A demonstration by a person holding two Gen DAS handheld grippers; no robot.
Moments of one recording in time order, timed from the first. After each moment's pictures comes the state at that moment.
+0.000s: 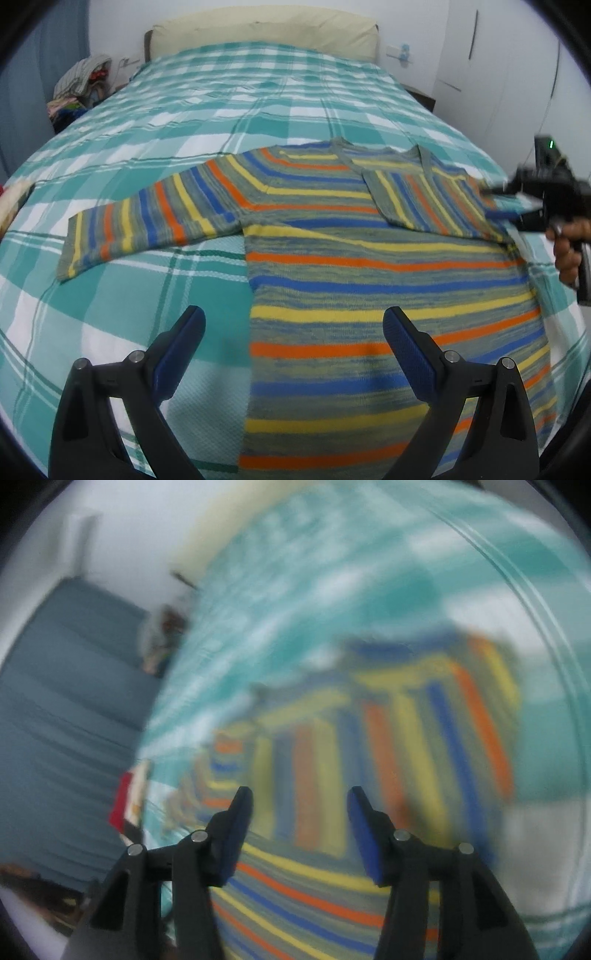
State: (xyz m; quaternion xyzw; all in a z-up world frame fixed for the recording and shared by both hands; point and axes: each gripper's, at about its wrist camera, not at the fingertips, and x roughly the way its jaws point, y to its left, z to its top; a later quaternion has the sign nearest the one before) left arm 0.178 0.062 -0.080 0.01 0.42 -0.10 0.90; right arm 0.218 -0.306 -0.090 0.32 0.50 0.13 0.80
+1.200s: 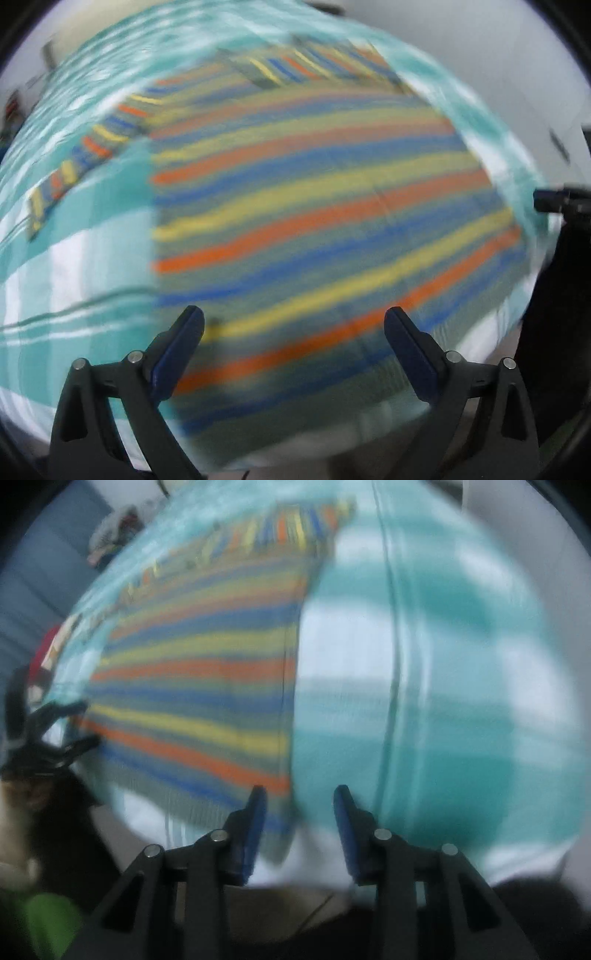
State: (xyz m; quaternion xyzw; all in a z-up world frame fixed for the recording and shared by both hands) left arm 0.065 0.044 -0.076 0.11 0.52 -0.22 0.82; right arm -0.098 -0.289 -0.076 0.08 0.57 0.04 0.81
